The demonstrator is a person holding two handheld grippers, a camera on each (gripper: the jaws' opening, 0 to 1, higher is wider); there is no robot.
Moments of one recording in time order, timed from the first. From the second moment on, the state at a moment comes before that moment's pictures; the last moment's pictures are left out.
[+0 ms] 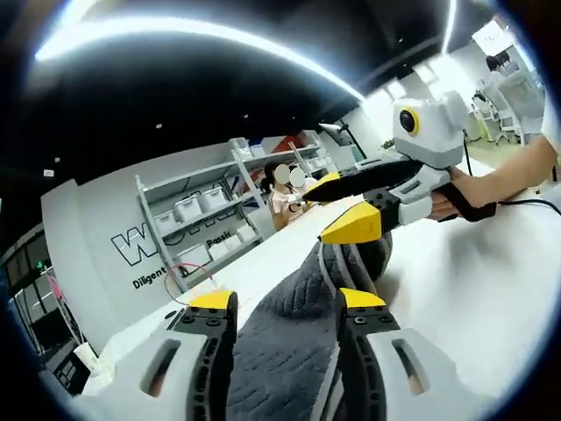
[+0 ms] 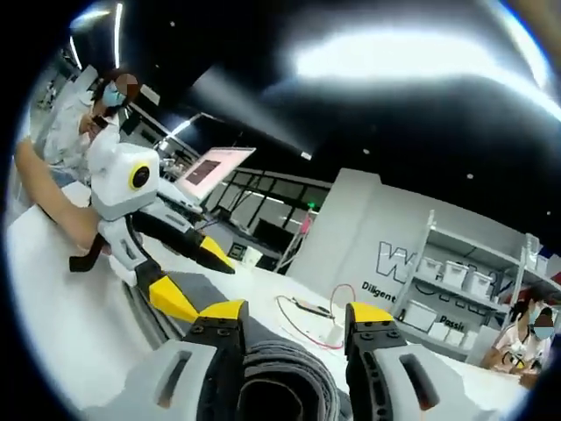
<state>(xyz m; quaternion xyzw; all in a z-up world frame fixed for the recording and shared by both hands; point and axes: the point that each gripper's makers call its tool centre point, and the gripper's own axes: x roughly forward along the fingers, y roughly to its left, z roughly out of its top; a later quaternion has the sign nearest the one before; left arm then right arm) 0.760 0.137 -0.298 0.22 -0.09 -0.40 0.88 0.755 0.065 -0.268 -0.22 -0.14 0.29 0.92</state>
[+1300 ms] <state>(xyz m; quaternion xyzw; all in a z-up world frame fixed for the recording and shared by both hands) 0.742 0.124 -0.361 0.30 0.01 -0.43 0.85 0.763 0.071 -0.311 -0.39 -0.09 0.24 0.89</state>
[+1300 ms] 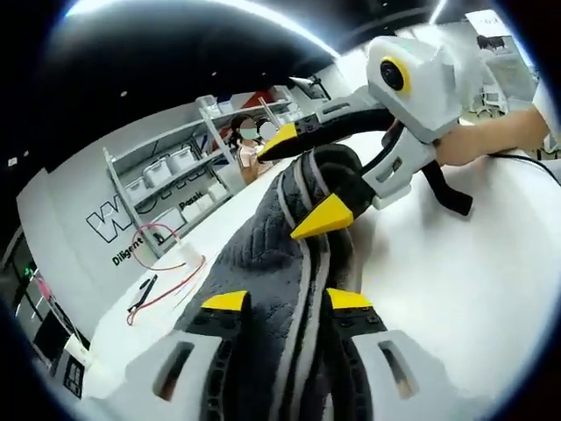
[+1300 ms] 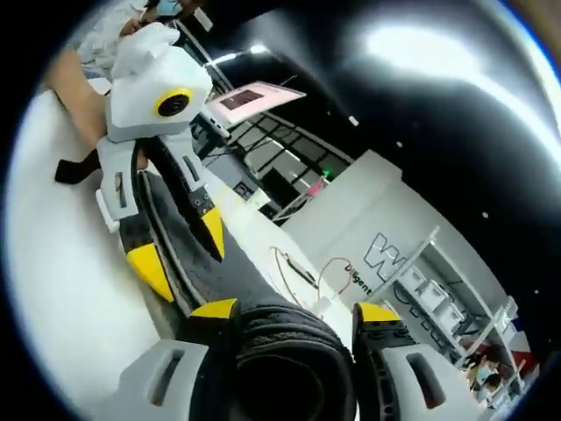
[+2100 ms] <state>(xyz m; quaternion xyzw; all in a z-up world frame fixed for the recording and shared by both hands) 0.744 0.124 -0.347 0.30 -0.02 -0.44 0.84 0.759 0.075 -0.307 -0.39 -0.10 0.24 0.88</state>
